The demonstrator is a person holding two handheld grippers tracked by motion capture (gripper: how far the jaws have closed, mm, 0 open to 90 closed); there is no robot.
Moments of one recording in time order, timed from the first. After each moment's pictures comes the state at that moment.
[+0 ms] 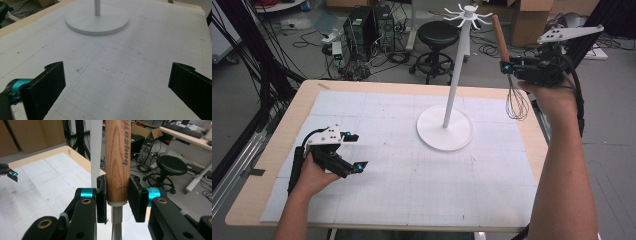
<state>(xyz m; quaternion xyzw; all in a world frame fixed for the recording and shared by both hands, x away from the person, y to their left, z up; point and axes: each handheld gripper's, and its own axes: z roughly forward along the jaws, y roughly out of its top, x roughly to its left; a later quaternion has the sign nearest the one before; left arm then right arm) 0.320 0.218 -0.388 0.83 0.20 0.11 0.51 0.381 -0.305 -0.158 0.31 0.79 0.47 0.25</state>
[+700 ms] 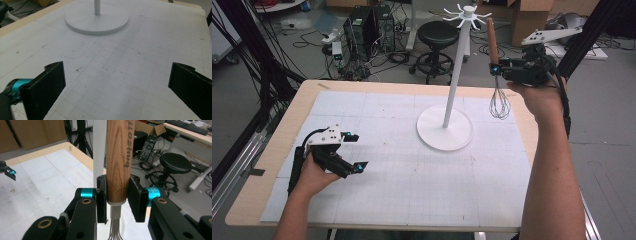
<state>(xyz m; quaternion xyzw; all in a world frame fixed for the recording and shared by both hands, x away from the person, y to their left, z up) 0.320 0.218 -0.388 0.83 0.20 0.11 0.51 0.394 -0.286 -0.169 0.31 0.79 0.46 0.25</state>
